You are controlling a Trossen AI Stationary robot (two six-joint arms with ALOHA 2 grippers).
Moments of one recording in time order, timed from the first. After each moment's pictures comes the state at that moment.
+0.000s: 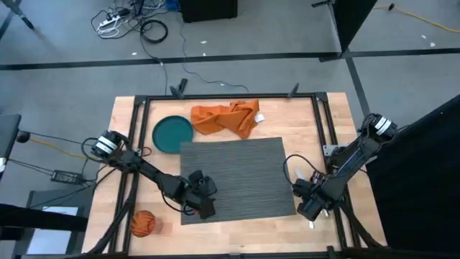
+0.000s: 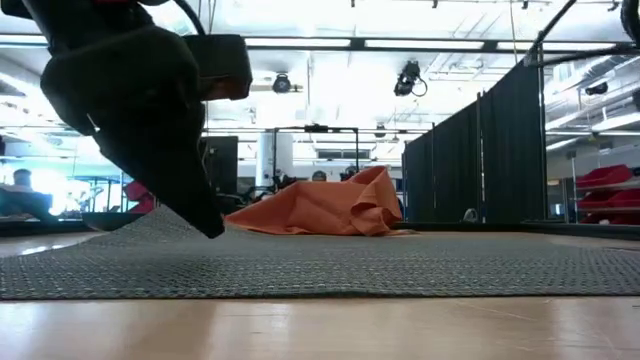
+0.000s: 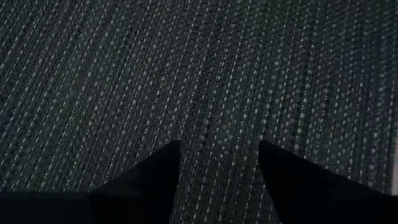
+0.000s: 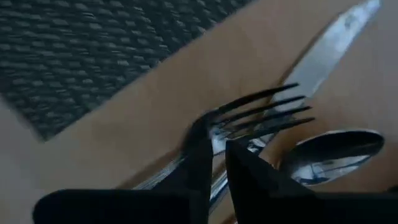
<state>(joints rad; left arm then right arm) -0.50 1.78 0.98 -0.29 -0.39 -0.77 0.85 1.49 0.75 -0.90 0.14 1.39</state>
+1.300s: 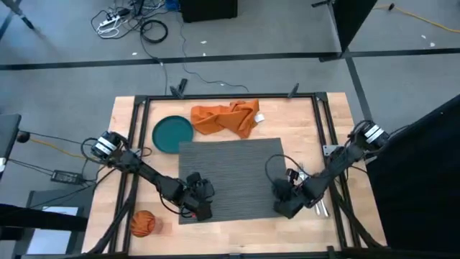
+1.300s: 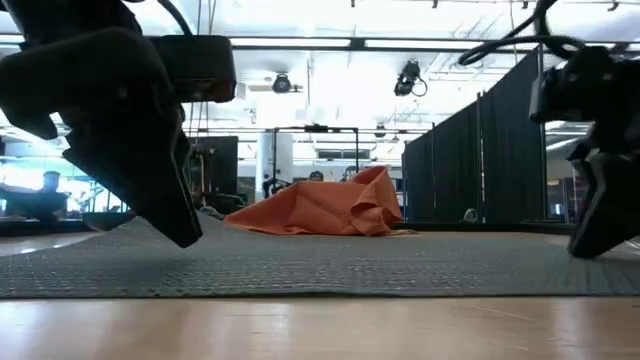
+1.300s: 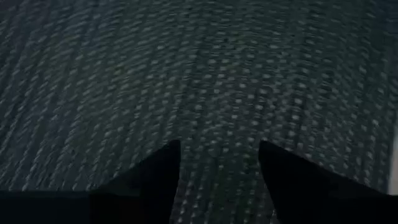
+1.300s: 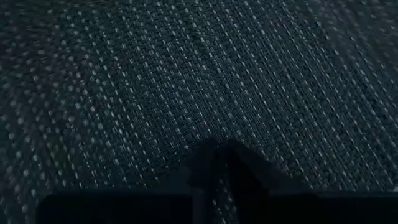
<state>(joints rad) -0.53 1.78 0.98 -0.34 -0.38 -0.80 0.72 1.64 0.77 -0.46 0.44 1.07</state>
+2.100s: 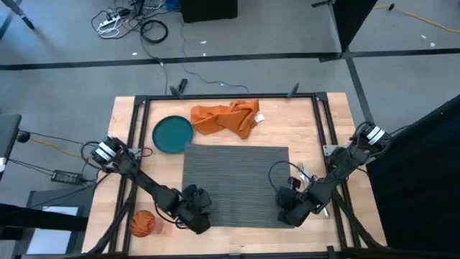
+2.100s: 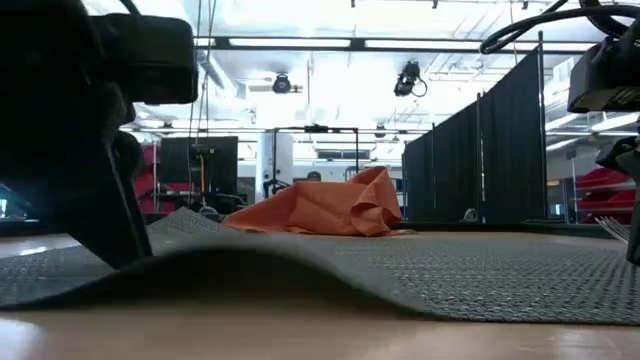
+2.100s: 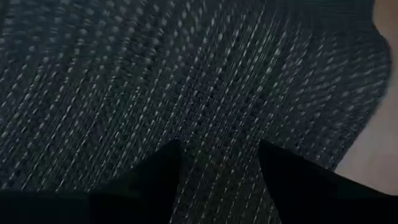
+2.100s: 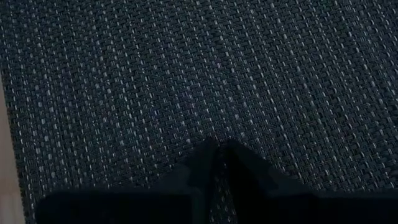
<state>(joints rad) -0.64 1.85 0.98 -0.23 -0.34 -1.00 0.79 1.65 0.77 -0.41 0.42 1.10</state>
